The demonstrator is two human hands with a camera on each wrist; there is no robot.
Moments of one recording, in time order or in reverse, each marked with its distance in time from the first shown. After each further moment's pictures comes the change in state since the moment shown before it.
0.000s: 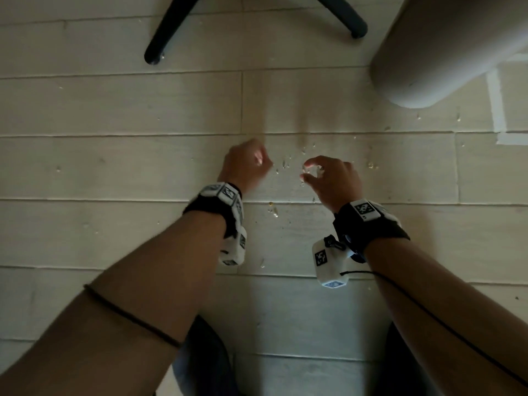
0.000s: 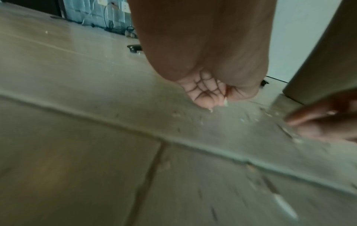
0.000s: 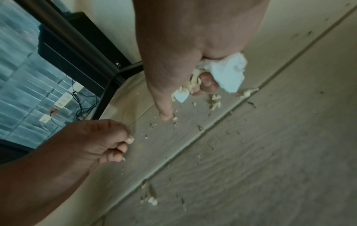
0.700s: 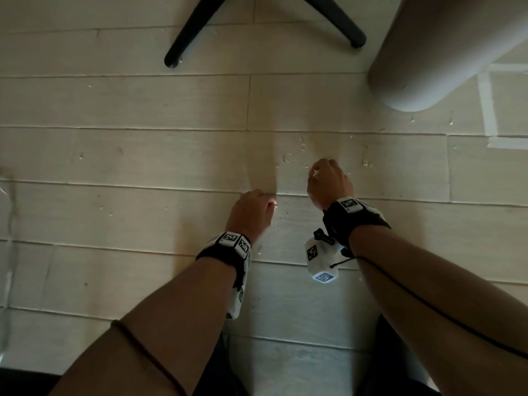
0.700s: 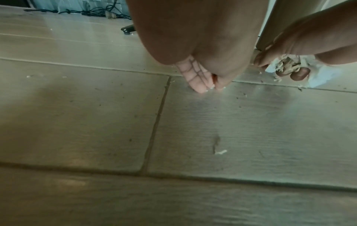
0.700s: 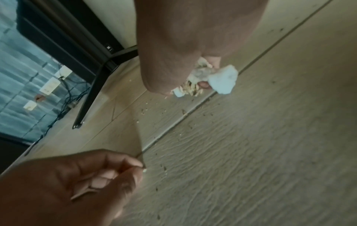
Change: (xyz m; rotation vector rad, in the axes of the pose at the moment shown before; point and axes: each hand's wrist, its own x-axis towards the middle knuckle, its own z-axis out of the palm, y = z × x) left_hand -0.108 -0.002 0.044 0.209 -0.037 0.099; right_hand -0.019 0.000 0.005 -0.127 -0.058 0.090
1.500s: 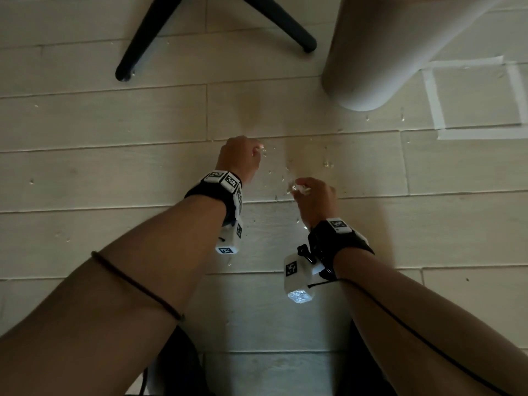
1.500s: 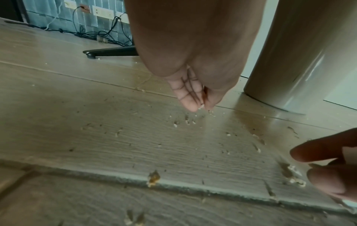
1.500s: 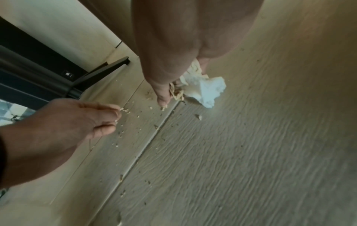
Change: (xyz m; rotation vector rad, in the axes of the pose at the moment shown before) left_hand 0.124 0.055 -0.030 -0.067 0.048 -0.038; right_hand -0.019 0.047 -0.005 0.370 0.169 0.116
